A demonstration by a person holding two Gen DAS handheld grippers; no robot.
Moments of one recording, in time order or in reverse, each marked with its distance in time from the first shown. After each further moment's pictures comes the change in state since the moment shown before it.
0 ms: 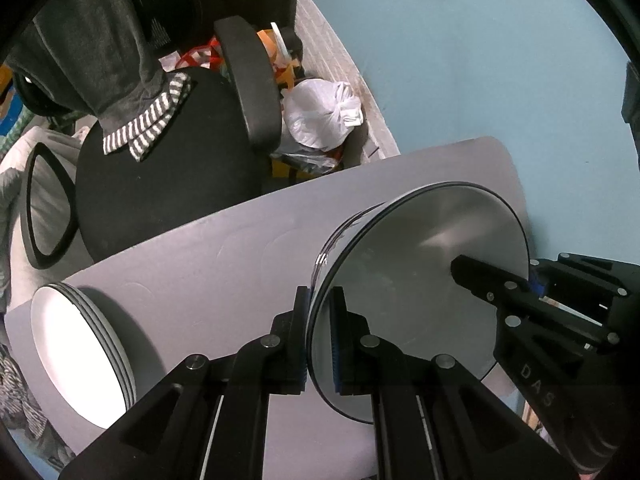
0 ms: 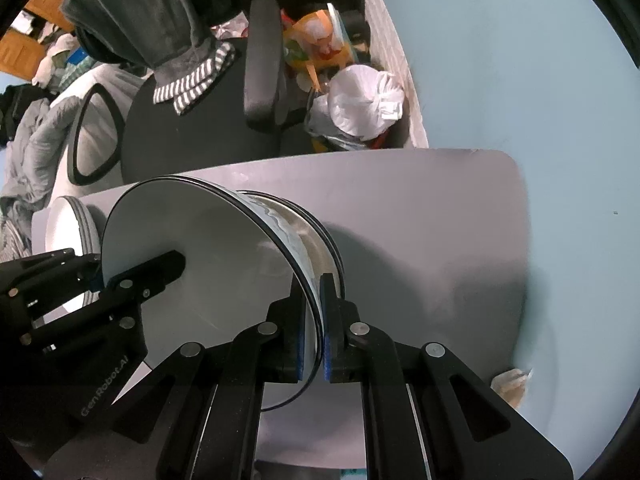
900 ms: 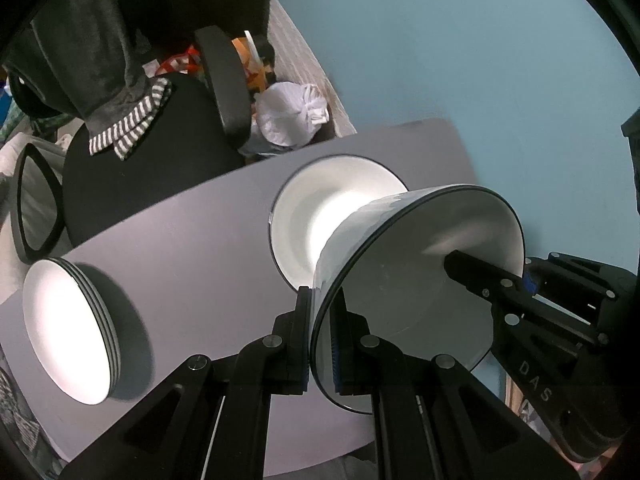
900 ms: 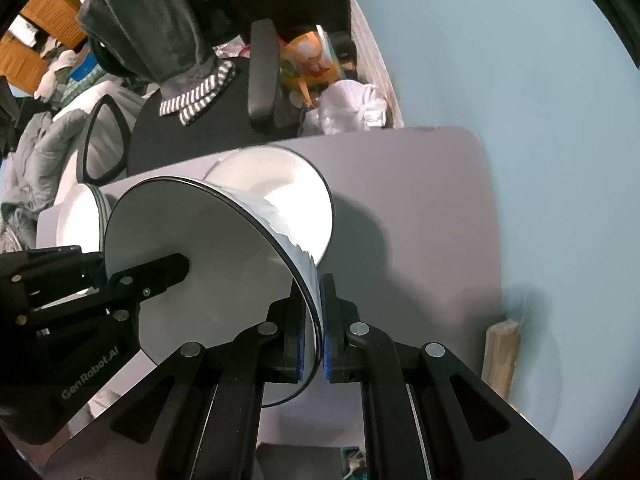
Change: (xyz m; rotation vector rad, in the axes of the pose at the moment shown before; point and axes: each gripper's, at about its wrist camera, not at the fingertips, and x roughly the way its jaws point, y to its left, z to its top) left arm -0.034 -0.010 -0.039 0.039 -0.034 -0.090; right arm -0.041 0.002 -0.050 0.018 -0.106 -0.028
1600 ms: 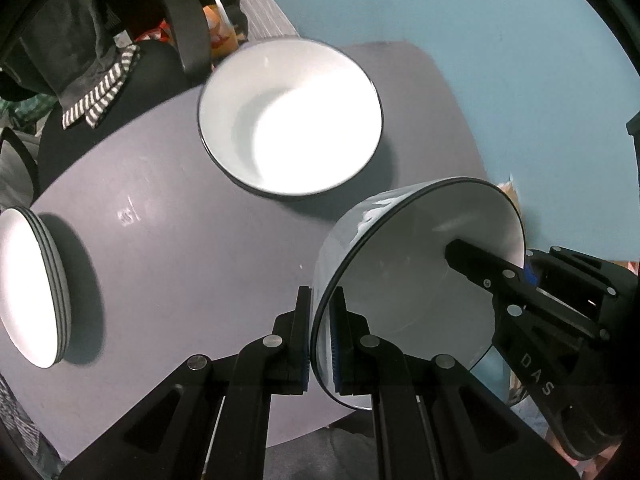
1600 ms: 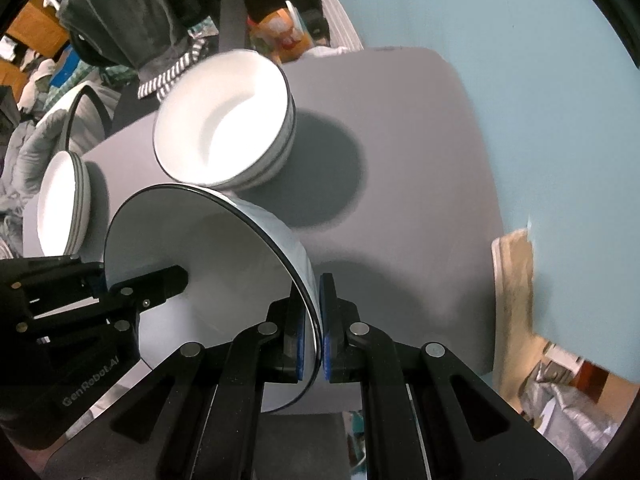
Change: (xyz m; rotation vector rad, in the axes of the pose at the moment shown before) left arm 0.030 -0.029 -0.058 0.055 0.088 -0.046; right arm 0.012 -0.016 -0.070 0.092 0.017 -0.028
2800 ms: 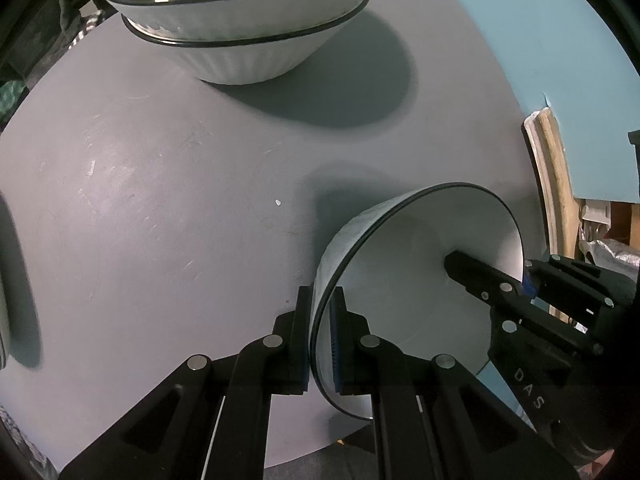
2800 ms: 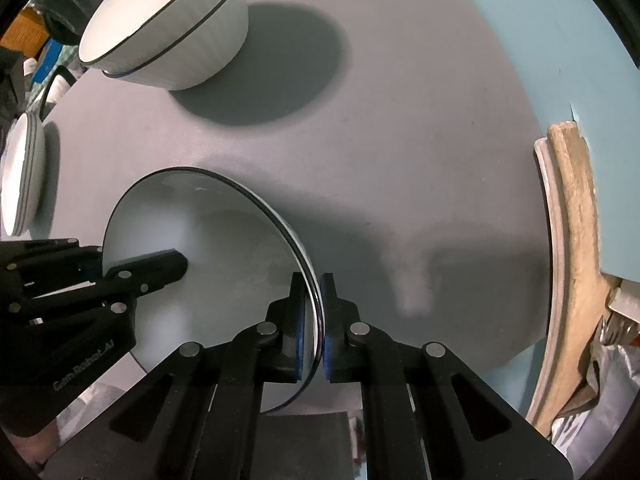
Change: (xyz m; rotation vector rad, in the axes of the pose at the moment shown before) left arm 0.088 -0.005 -0.037 0.055 0.110 -0.007; right arm 0.078 -0.009 -0.030 0.066 0.091 -0.004
